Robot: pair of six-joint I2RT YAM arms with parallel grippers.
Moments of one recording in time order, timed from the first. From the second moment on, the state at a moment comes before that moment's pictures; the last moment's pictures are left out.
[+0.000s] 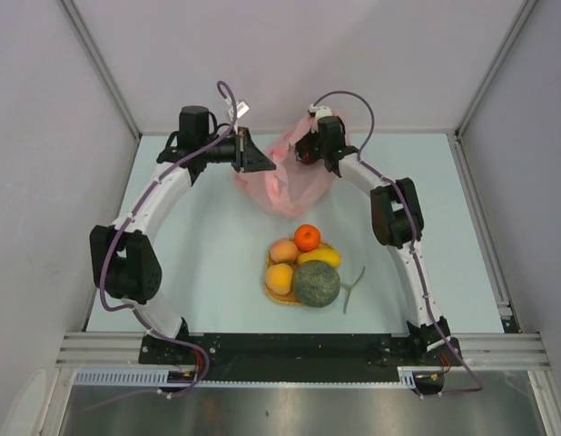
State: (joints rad) left arm -0.23 1.68 1.50 -0.29 1.05 -0.26; right arm 0.40 2.47 2.06 -0.05 -0.02 0.12
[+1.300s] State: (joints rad) left arm -0.26 1.74 1.61 -0.33 0.83 -0.13; right arm 0.48 1.53 1.36 -0.31 -0.44 -0.02
